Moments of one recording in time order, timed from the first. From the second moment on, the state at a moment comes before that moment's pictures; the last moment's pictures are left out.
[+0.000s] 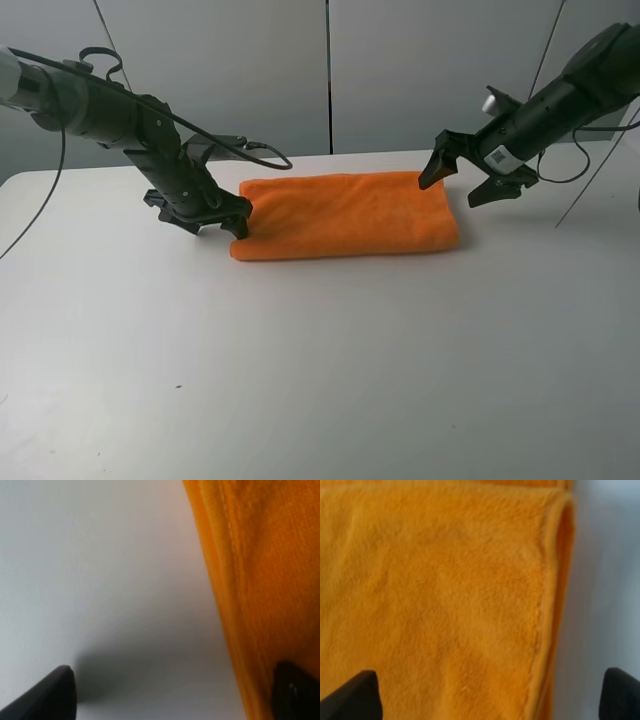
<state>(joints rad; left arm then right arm) -0.31 2.21 -1.42 -0.10 0.54 0.03 0.01 2.13 -1.37 0.73 0.78 -0.48</state>
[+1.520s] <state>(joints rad) -0.31 2.21 -1.42 -0.11 0.56 0.05 0.17 2.25 -1.41 0.79 0.72 -0.49</state>
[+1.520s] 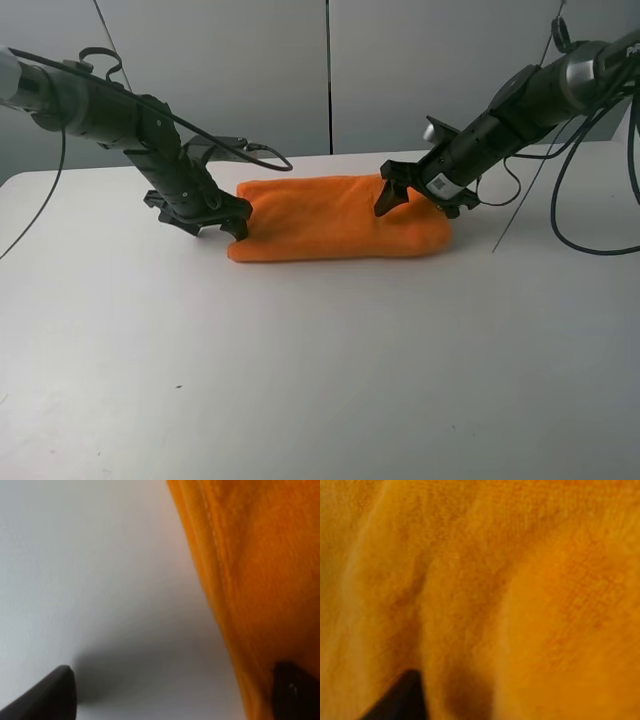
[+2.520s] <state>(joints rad) -0.31 2.21 -1.48 0.06 0.70 0.01 0.18 2.23 -1.59 0.86 1.02 -0.44</state>
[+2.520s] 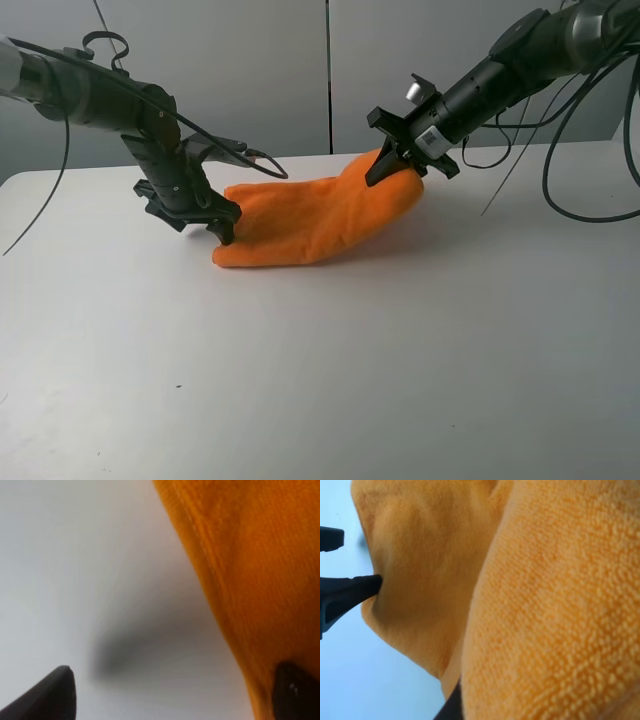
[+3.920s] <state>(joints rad) -0.32 2.22 -1.49 0.08 0.71 -0.02 0.39 2.36 -1.60 1.24 0.81 -0.52</state>
